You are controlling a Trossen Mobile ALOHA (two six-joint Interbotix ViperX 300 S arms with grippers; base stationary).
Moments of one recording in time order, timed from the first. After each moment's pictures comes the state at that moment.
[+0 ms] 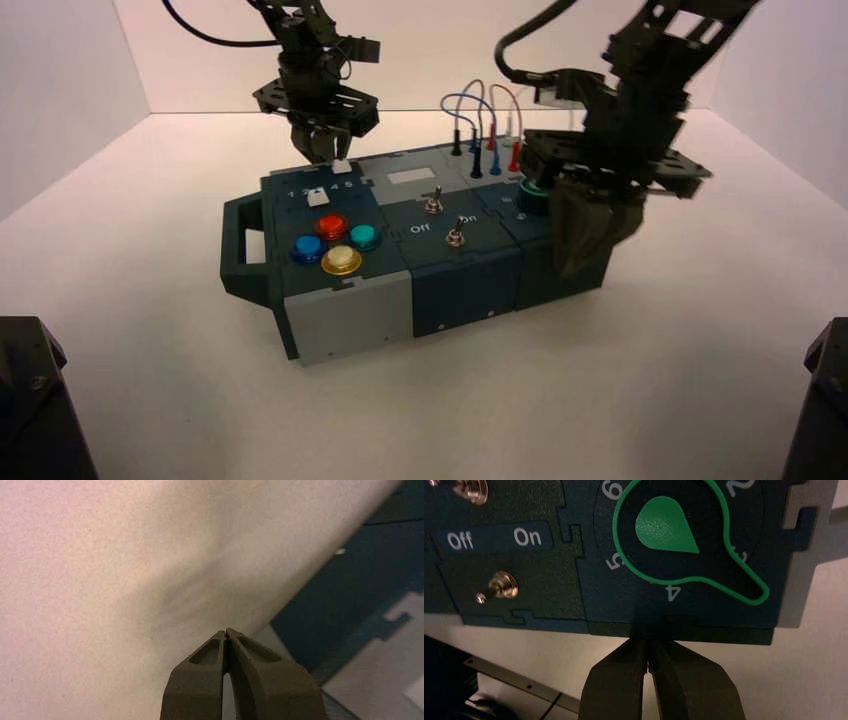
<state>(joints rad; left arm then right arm) -0.45 0.37 0.43 -0.02 0.61 0.12 0.57 -0.02 0.95 0.35 0.58 0.02</state>
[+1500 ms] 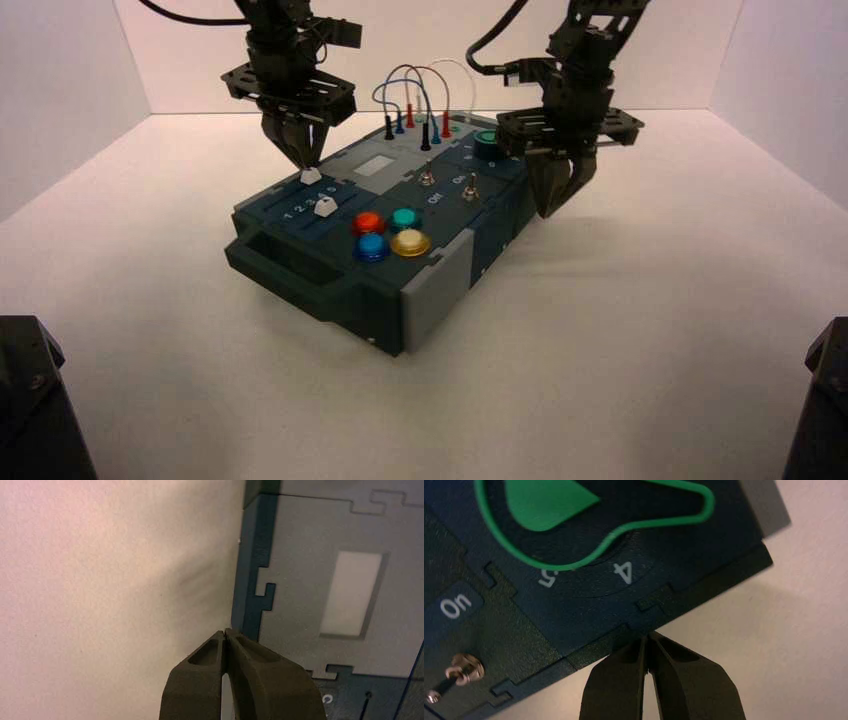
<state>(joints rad) -0.48 0.27 0.54 -0.03 0.67 0.13 0.44 0.27 0.60 0.11 0.62 0.02</state>
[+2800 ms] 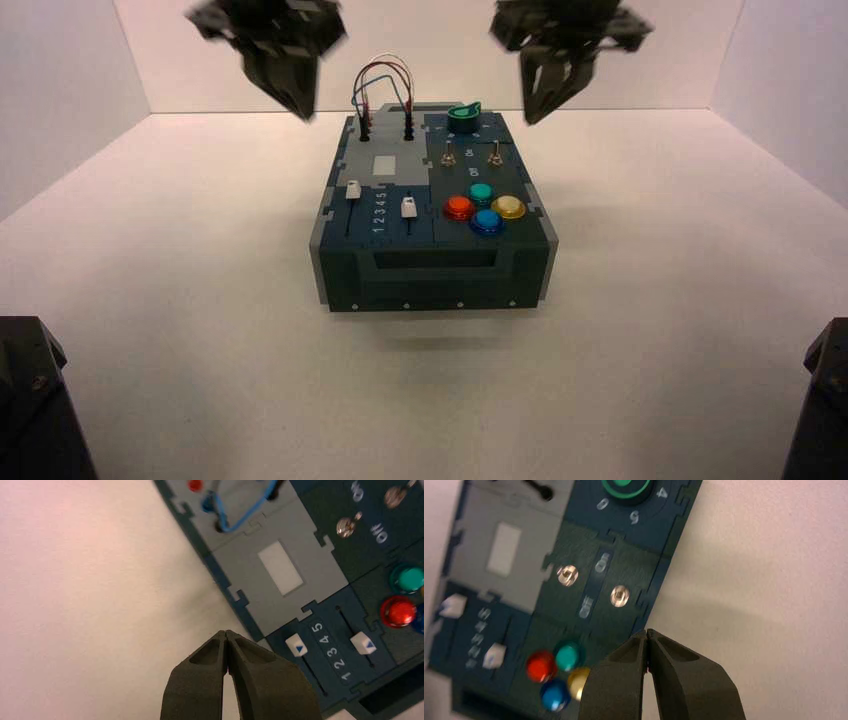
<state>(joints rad) -0.46 -0.13 0.70 -0.05 0.63 0.10 0.45 -0.06 0.63 0.08 0.66 0.04</state>
